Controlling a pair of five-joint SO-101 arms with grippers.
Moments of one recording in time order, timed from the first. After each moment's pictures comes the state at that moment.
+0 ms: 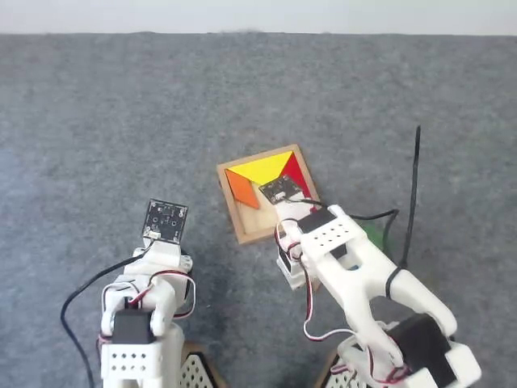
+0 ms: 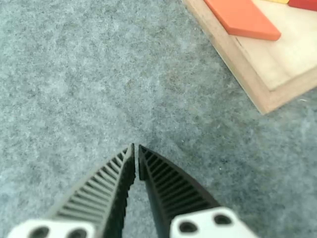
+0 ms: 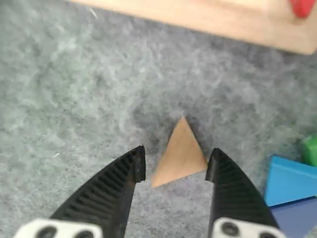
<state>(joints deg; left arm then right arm) -6.3 -103.0 97.1 72.0 -6.1 -34.3 -13.4 51.3 62.1 -1.1</state>
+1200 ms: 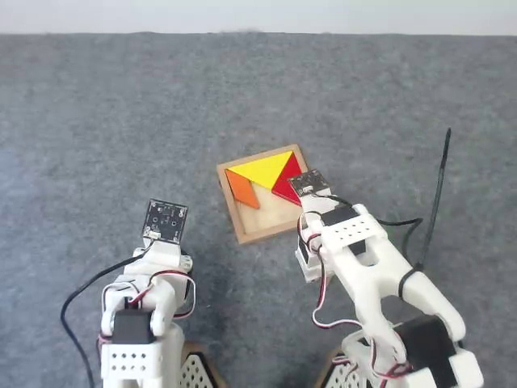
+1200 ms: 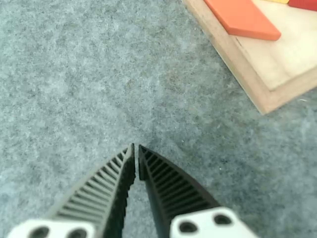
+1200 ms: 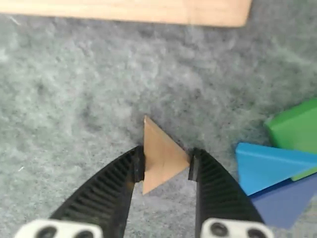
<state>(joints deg) -6.3 -103.0 97.1 72.0 -6.1 -25.6 -14.1 53.2 60.6 -1.1</state>
